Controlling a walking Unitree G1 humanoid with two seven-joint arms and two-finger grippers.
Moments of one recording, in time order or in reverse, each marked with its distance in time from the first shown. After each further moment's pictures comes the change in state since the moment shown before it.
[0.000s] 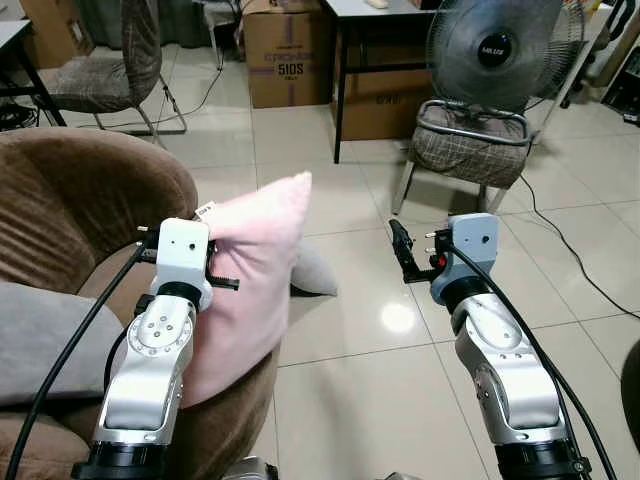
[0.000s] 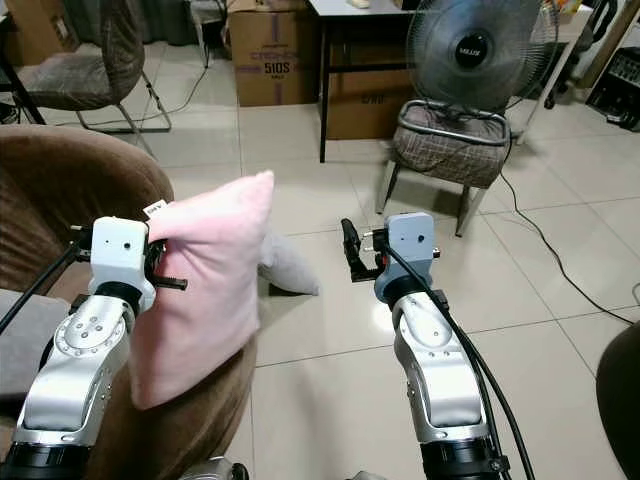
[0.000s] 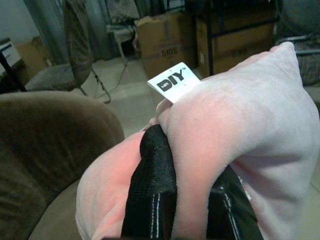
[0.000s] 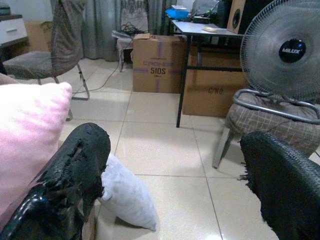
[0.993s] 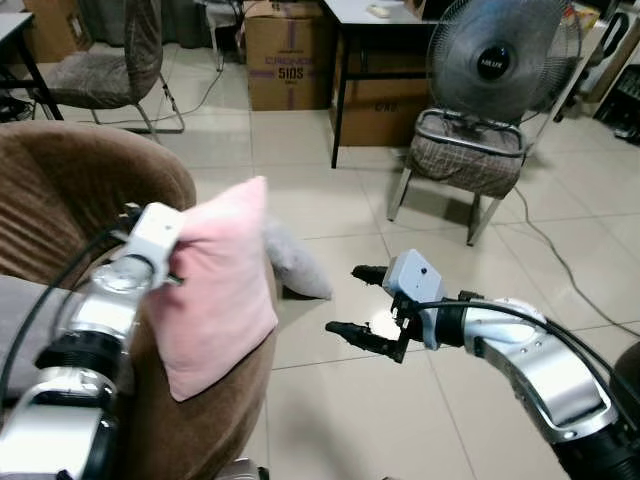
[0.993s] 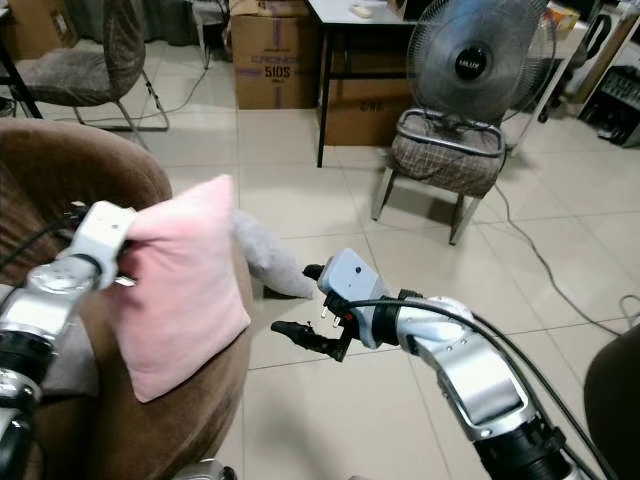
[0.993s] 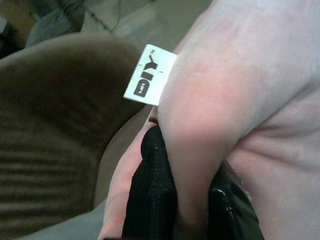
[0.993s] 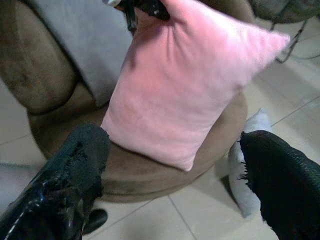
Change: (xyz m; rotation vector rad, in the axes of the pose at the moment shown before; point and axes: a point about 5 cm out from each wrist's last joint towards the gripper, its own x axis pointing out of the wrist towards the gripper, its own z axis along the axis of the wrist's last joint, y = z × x) left arm 0.064 0.086 -0.043 0.332 0.369 -0.022; right arm -0.025 0.025 0.000 -0.266 0.230 0.957
